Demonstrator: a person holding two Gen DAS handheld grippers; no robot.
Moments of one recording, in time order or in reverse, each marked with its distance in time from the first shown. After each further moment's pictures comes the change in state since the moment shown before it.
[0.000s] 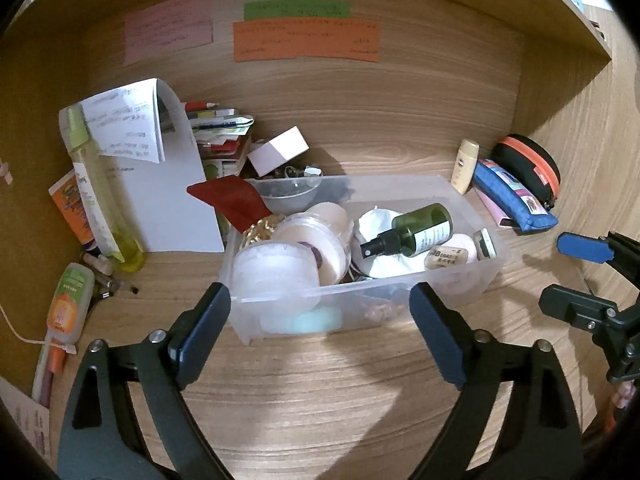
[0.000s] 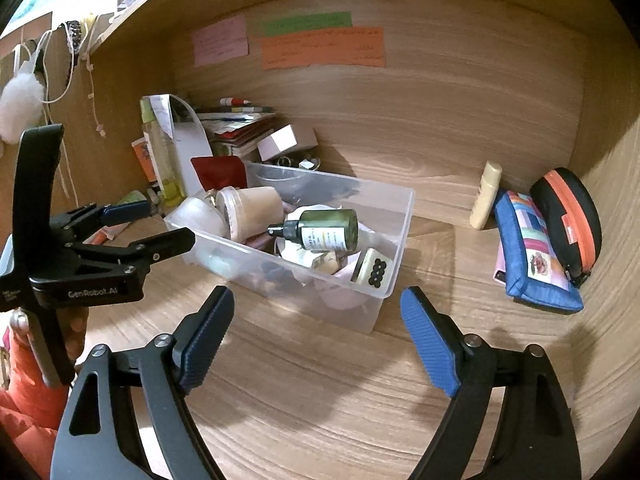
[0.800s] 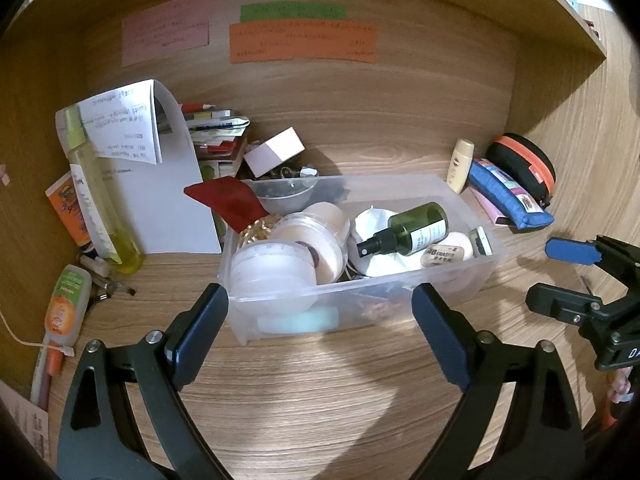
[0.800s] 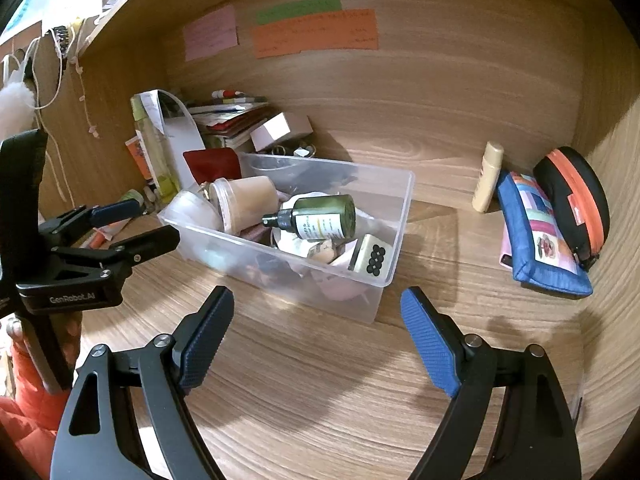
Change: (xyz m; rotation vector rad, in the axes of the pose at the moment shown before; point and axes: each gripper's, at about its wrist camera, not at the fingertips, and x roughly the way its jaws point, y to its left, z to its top) left arm -0.002 -0.001 0.000 0.009 -0.004 -0.018; right arm 0.009 -0.009 -0.003 0.031 0.035 0.014
